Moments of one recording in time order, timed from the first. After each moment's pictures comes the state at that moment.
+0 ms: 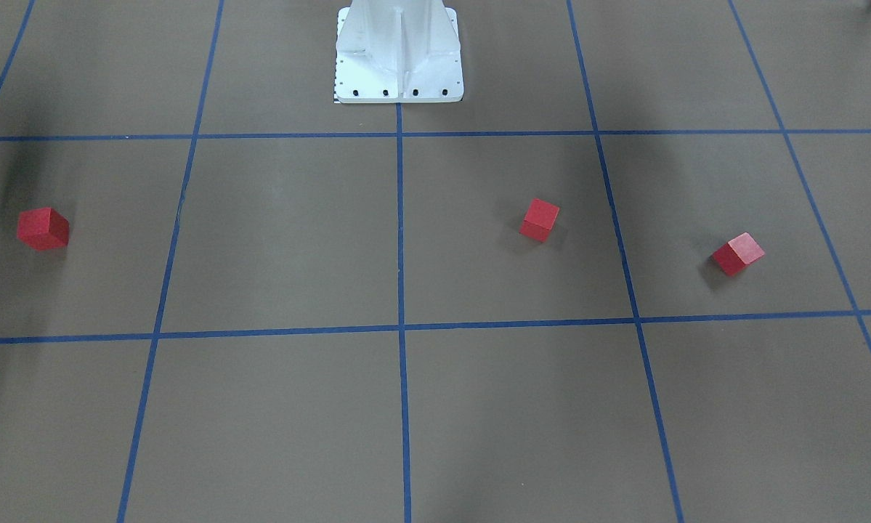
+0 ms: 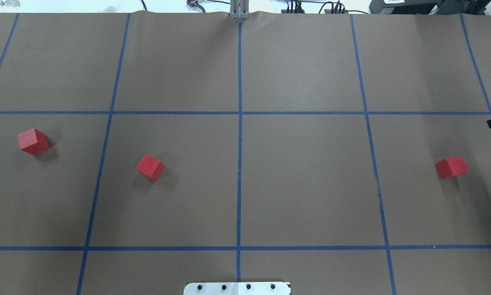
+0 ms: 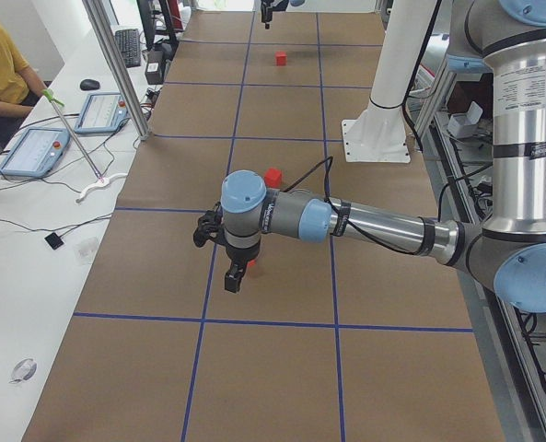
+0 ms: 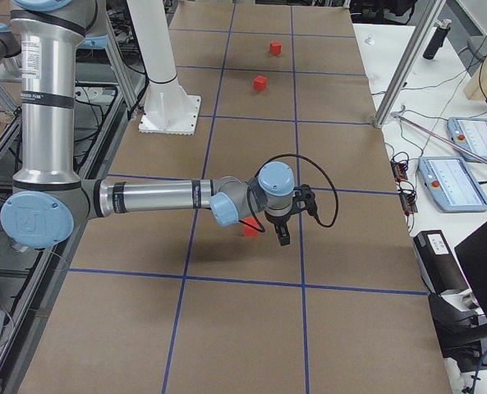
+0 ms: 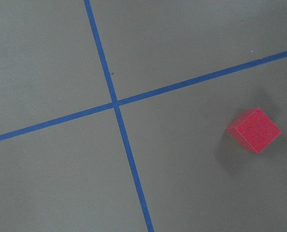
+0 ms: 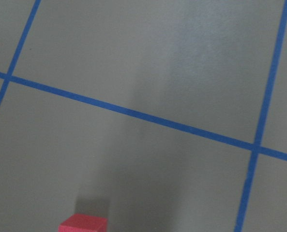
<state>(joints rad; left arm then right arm) -1.51 -1.47 -1.87 -1.58 -2.32 0.10 1.27 -1.67 1.71 -1.10 2.36 0.32</state>
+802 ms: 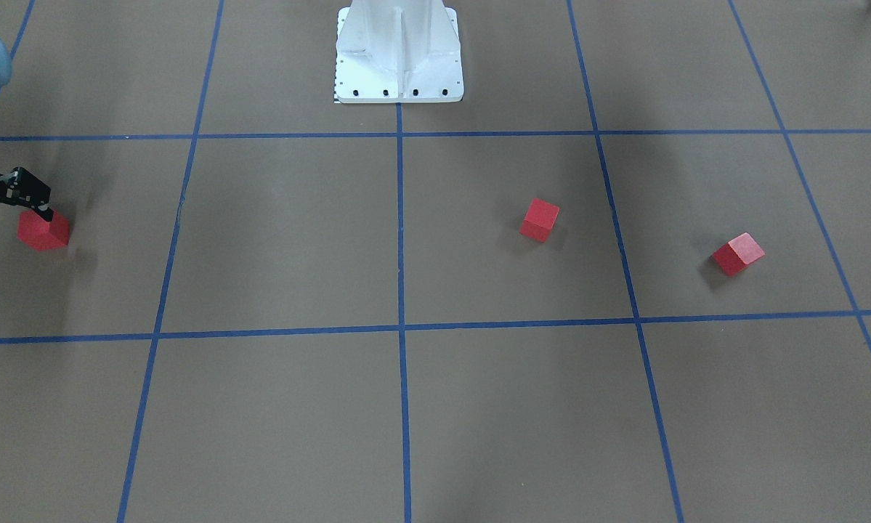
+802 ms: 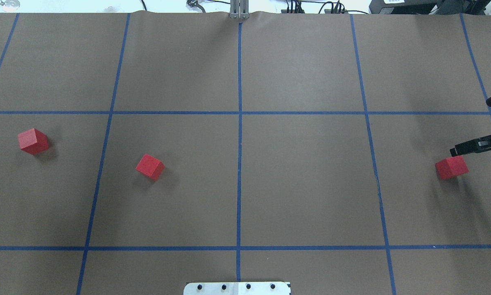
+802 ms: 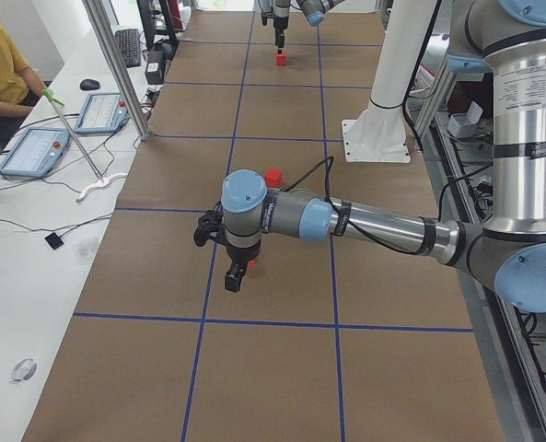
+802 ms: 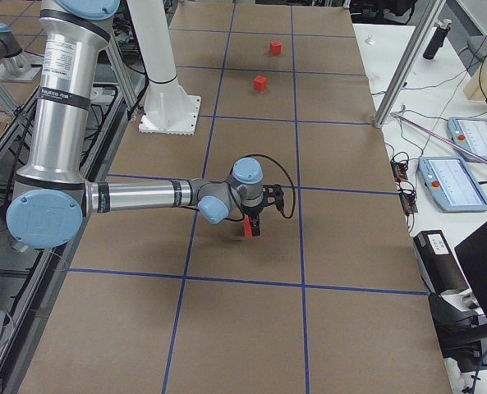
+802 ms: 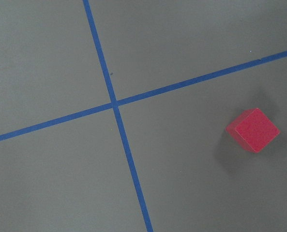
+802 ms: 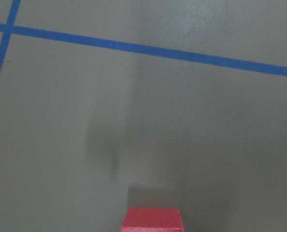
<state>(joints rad) -1.51 -1.46 -1.87 -1.58 -2.33 0.10 0.98 -1.78 1.74 -0.93 2.16 0.66</state>
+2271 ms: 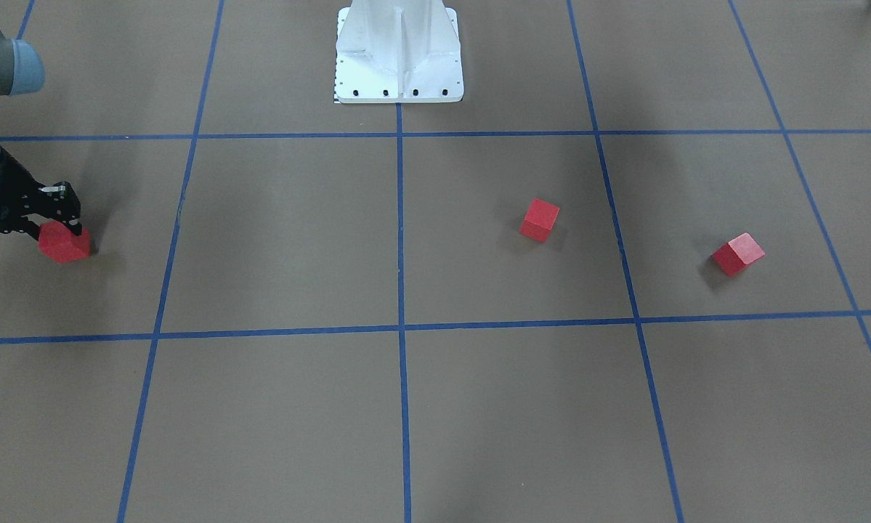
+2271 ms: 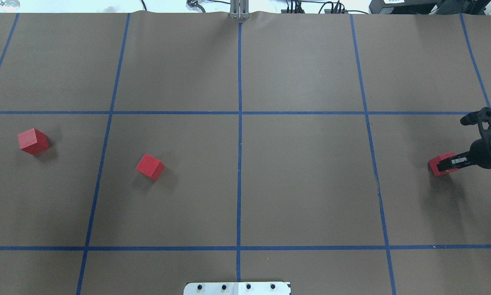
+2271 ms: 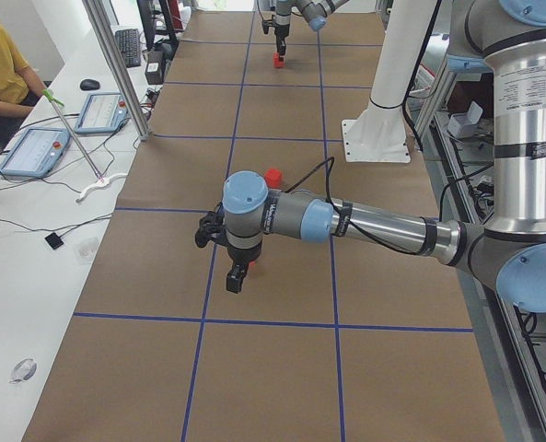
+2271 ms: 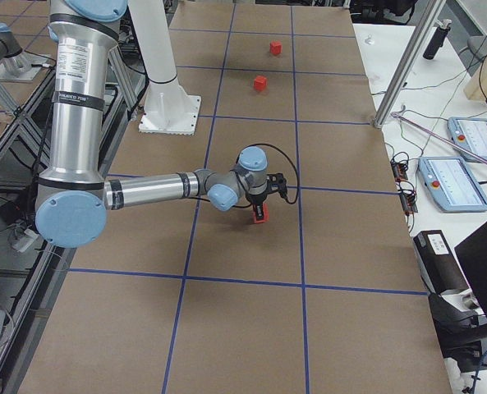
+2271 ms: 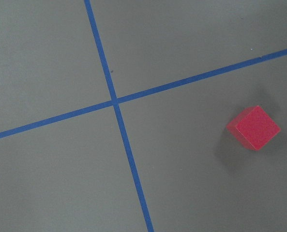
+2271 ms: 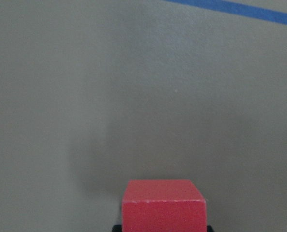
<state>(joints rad) -1.51 -1.46 -1.87 -1.58 -2.33 0.10 0.93 -1.64 1.76 -1.03 2.12 0.68</state>
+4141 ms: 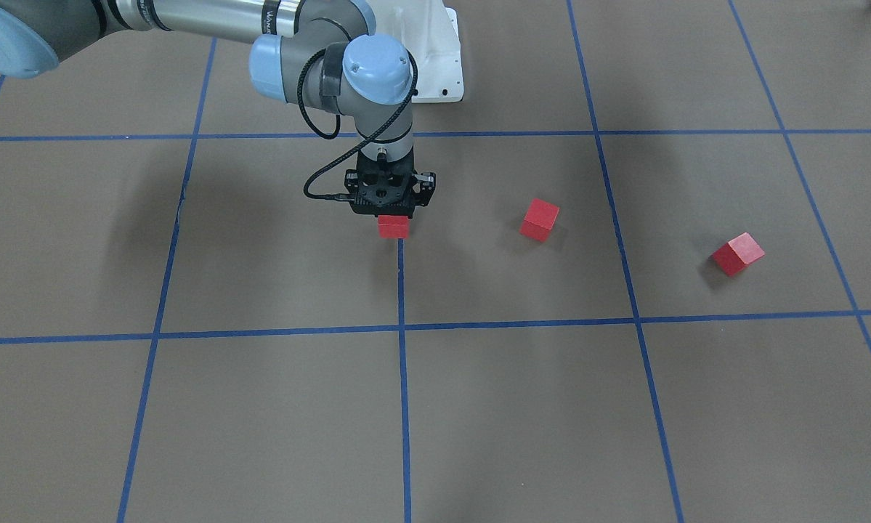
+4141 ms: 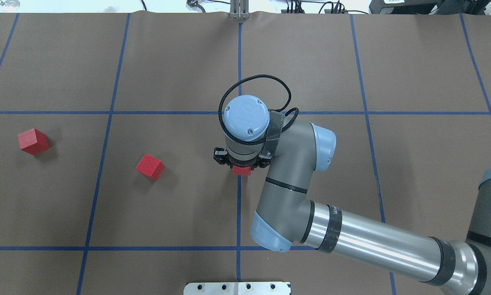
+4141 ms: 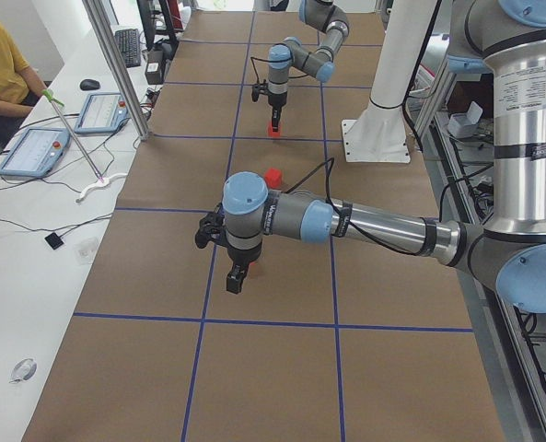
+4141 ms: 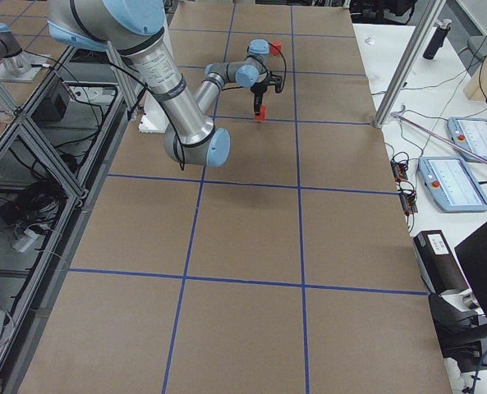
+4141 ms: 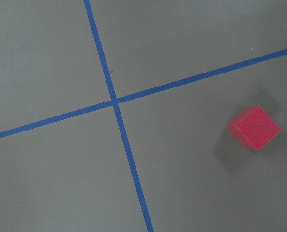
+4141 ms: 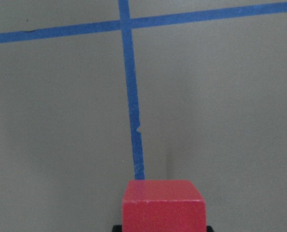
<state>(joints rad) -1.51 -1.46 -1.87 -1.58 -2.33 0.10 0.44 -0.76 1.53 -1.59 1.83 1.34</state>
